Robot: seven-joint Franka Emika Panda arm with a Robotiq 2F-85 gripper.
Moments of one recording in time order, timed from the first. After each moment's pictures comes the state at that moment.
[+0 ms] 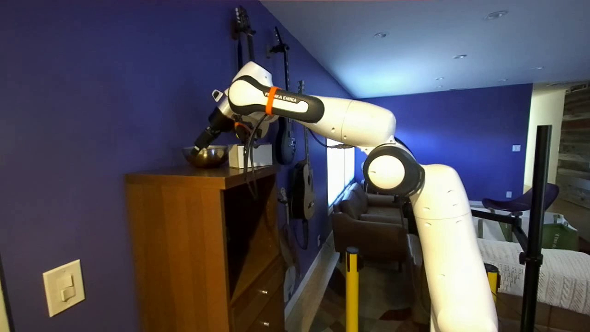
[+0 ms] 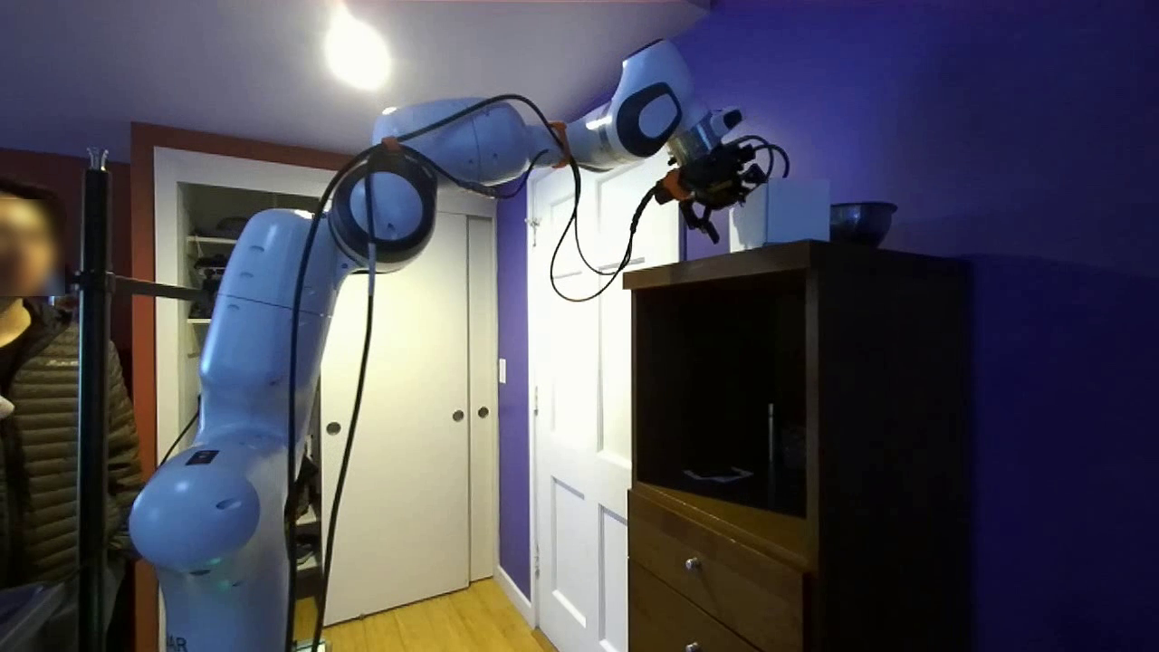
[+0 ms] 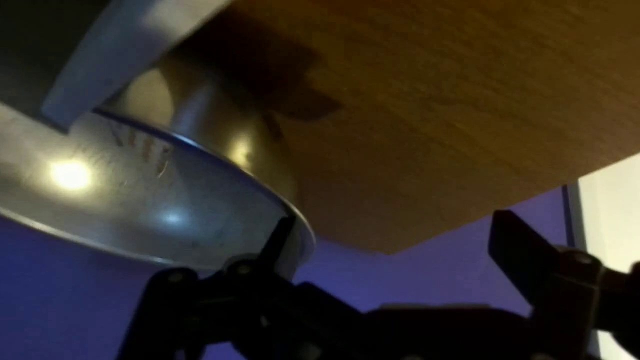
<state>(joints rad) -0.08 0.22 0.05 -1.08 0.13 2.08 -0.51</state>
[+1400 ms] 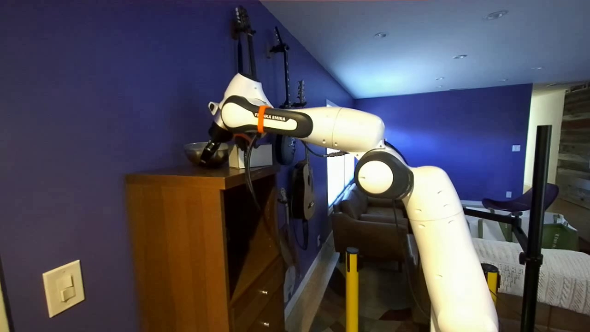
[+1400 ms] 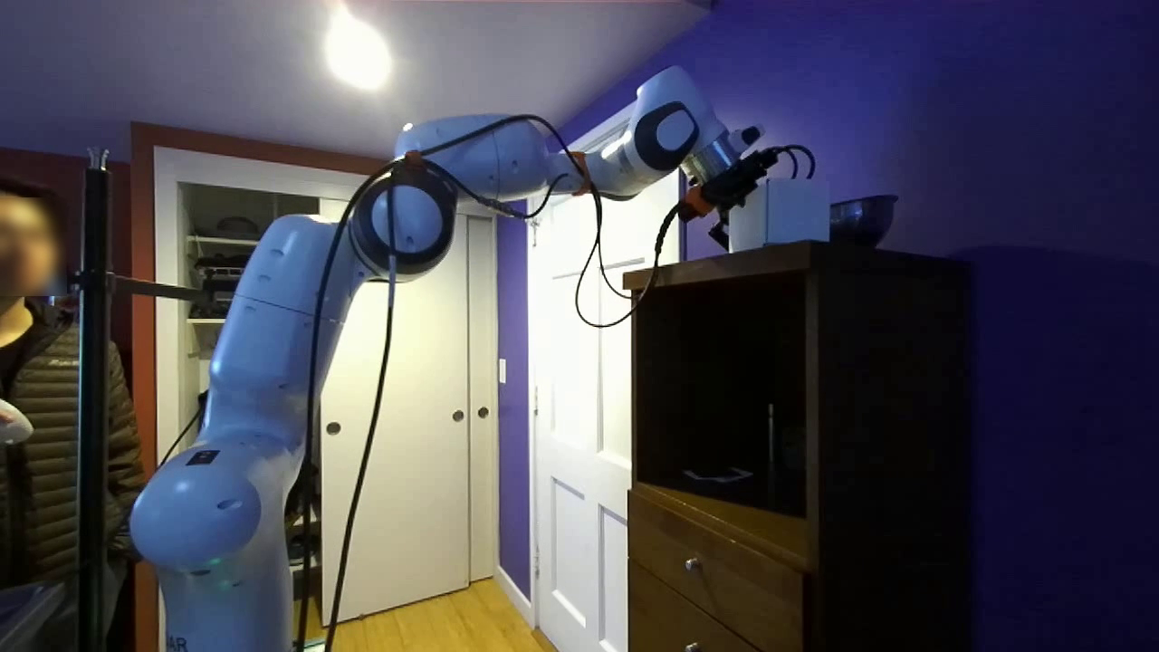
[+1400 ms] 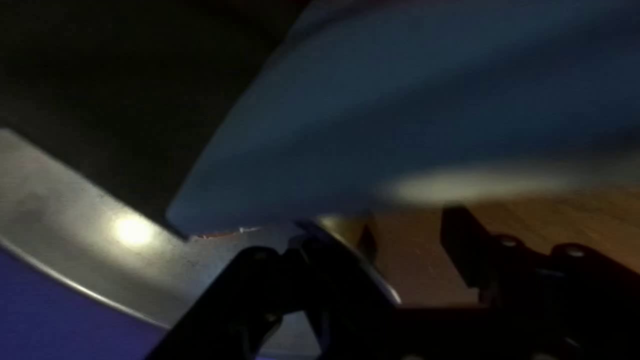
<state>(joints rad) -0.07 0.29 0.04 -1.06 -0.08 2.09 -0.49</state>
